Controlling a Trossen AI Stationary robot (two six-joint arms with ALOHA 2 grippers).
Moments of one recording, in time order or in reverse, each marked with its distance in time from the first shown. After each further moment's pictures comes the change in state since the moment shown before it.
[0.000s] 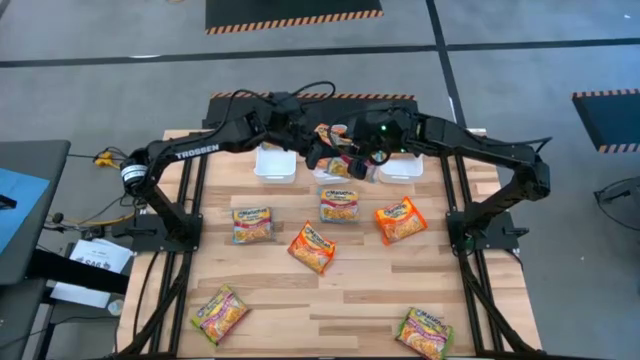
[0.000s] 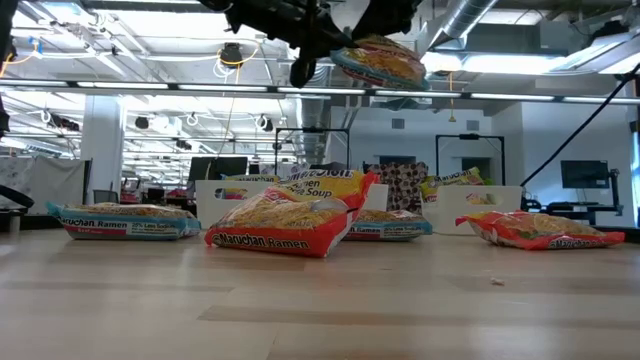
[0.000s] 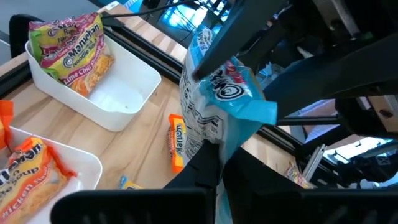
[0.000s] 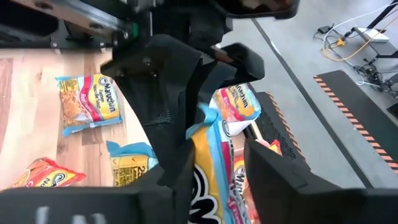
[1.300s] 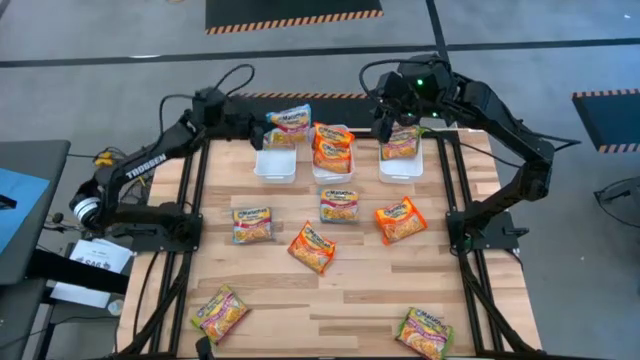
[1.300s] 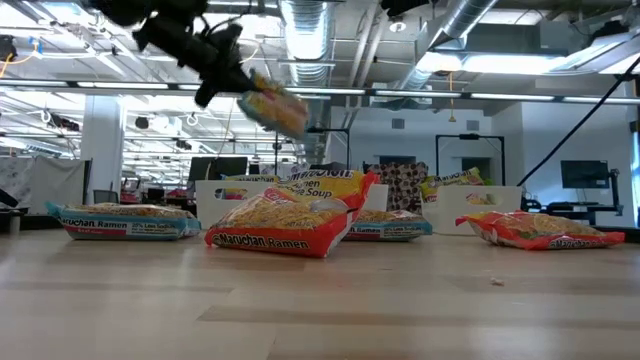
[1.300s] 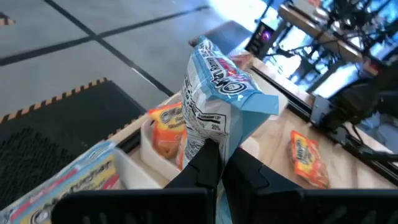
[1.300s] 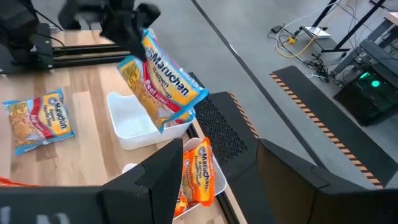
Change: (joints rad) left arm 0.404 -0.457 -0.493 0.053 -0.102 0.177; right arm -0.171 -0.001 0.348 -0.307 0.003 -0.053
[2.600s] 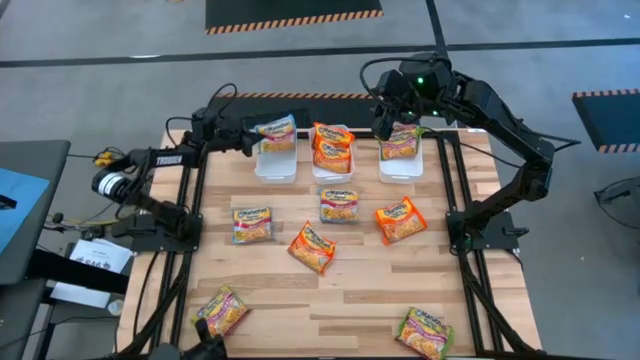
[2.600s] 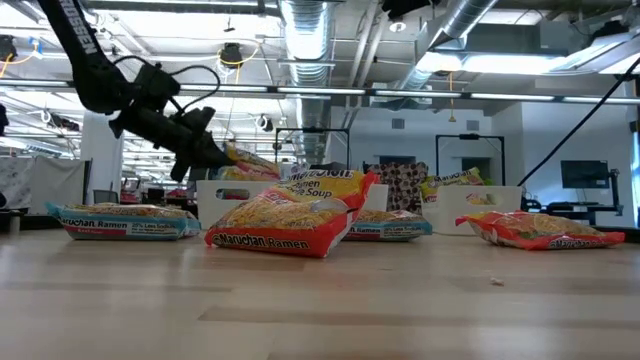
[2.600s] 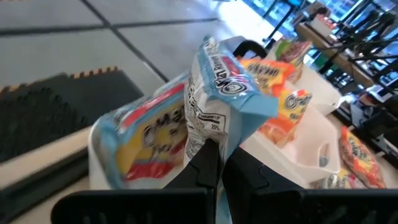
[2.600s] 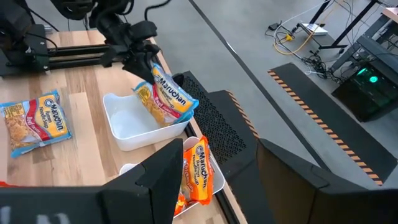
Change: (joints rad) left arm 0.305 0.262 -0.439 0.698 0.262 -0.036; right arm -0.012 0.000 0.000 -0.001 0.000 0.010
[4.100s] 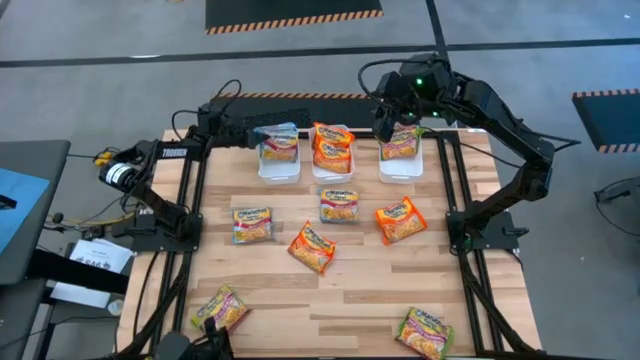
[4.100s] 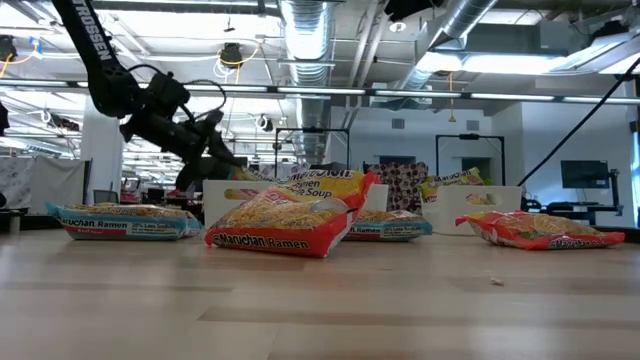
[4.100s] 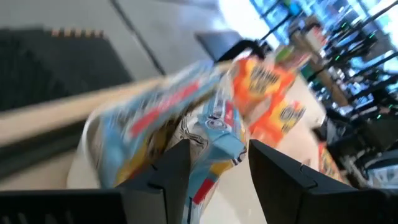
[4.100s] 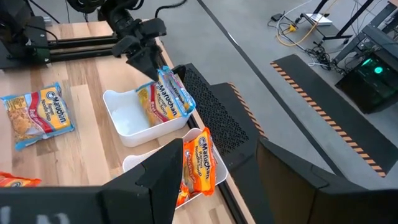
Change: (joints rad) left arm -0.001 0.096 0.082 -0.047 0.060 -0.187; right arm 0.000 0.000 0.000 -0.033 0.000 0.016
